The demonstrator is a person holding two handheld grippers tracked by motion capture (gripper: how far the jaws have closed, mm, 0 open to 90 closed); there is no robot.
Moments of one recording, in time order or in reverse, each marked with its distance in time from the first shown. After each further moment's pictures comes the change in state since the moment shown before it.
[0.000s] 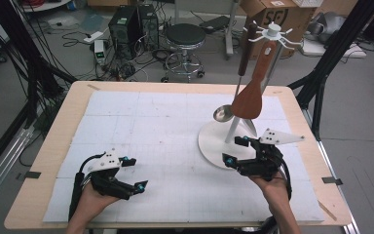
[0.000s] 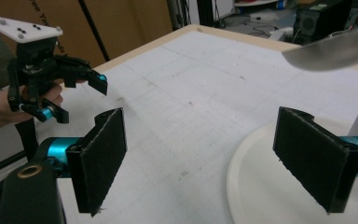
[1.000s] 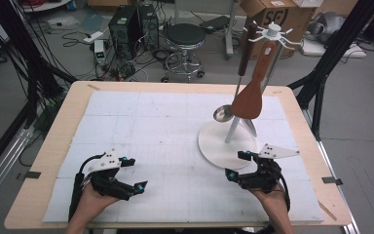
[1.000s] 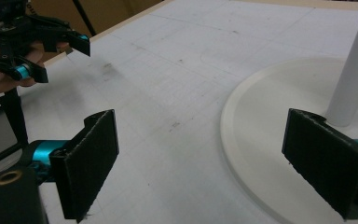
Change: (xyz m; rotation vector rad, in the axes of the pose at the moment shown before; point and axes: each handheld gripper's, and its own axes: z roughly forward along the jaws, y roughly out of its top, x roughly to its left) left arm 0.001 -0.003 0.001 0.007 0.014 -0.012; right arm -0.010 -0.050 0.000 0.059 -0.024 0.052
